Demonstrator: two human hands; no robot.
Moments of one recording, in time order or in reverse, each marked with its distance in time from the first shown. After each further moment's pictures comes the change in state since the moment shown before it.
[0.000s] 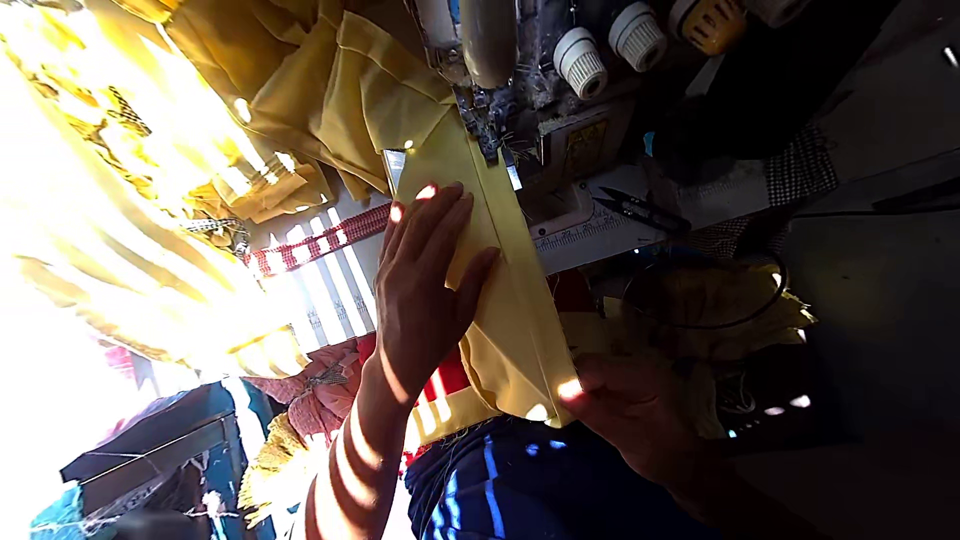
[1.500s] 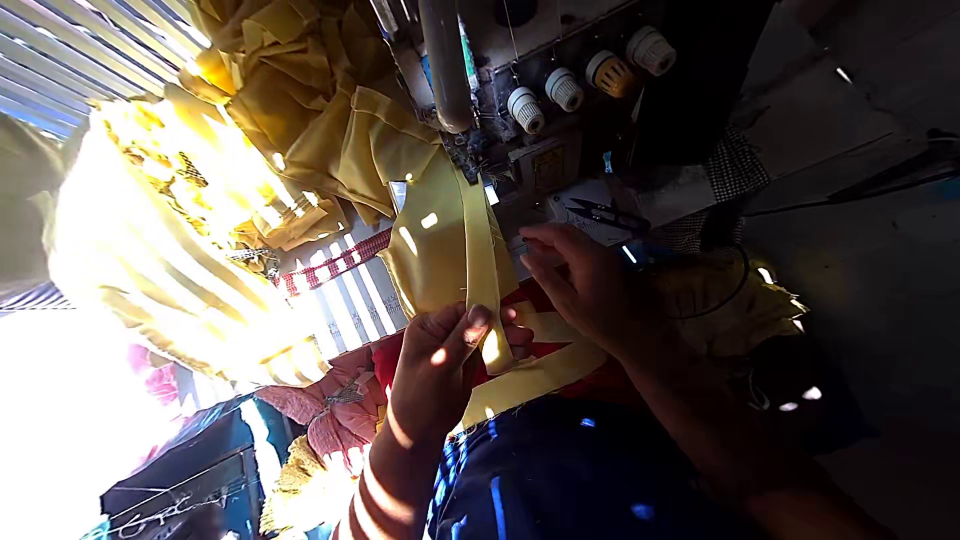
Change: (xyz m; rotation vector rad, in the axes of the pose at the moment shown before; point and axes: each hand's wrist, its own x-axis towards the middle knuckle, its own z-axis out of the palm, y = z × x) left_hand -0.044 0.066 -0.029 -1.525 -0.092 -0.654; right_hand 0.091 0.005 -0.017 -0.581 0.122 -0.136
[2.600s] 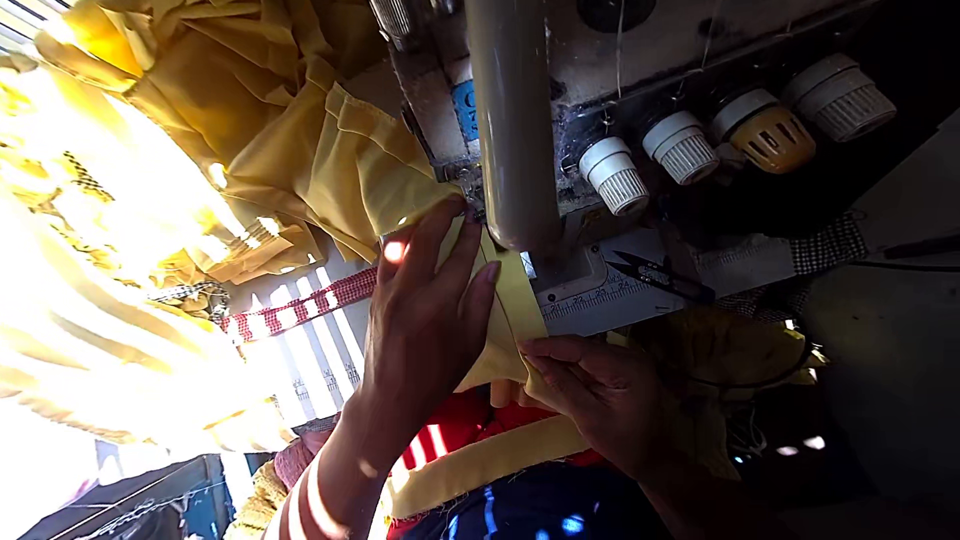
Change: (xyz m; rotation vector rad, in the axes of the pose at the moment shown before) left_hand 0.124 0.019 -0.044 1.678 0.087 0.652; right_hand -0.005 0.002 0.029 0.341 0.096 0.034
